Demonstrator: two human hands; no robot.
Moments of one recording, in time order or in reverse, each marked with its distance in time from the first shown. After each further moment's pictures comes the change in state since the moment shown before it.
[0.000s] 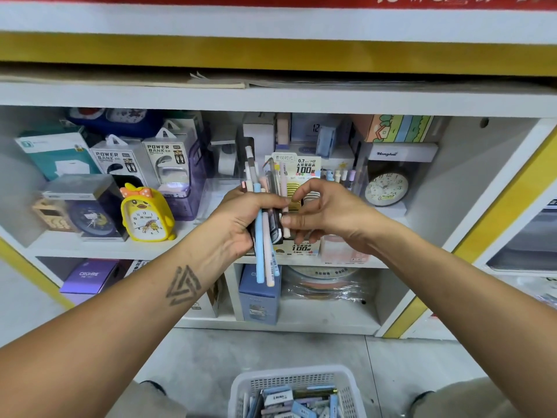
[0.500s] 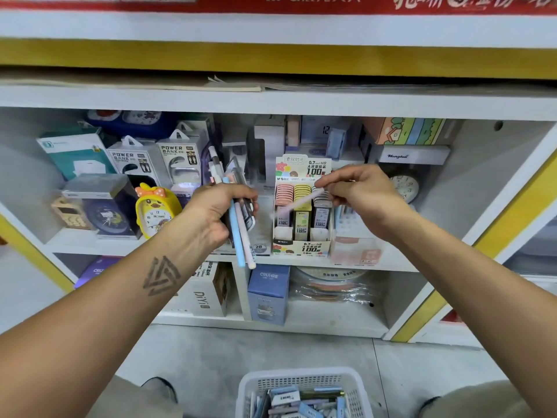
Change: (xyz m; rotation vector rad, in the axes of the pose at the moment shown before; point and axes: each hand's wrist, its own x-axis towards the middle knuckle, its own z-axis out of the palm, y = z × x) left_hand 0.006 0.021 -0.046 -0.051 0.196 -0.023; right_hand 0.012 -0.006 -0.022 -0.026 0.401 -0.128
